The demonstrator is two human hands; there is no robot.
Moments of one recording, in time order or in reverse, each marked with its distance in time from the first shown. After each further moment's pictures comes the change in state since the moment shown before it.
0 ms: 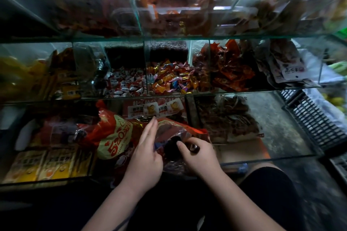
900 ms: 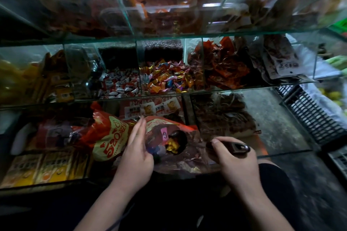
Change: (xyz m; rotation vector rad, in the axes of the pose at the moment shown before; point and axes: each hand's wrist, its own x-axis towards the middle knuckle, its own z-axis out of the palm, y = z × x) left_hand 0.001 0.003 -0.010 0.116 0.018 -0.066; right_hand -0.042 0.006 -0.072 0.569 0.329 0.083
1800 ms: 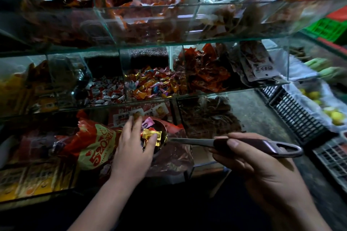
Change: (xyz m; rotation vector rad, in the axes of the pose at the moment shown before) left_hand 0.014 0.031 0.016 0.254 0.164 0.041; right_hand -0.034 -0.089 -0.062 0.513 -0.141 0.151
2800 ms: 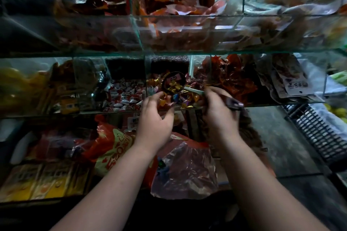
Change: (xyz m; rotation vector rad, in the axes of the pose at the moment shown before) left_hand 0.094 0.021 -0.021 -0.380 0.188 0.020; right_hand 0.161 0.050 0.114 -0.308 0.090 -0.219
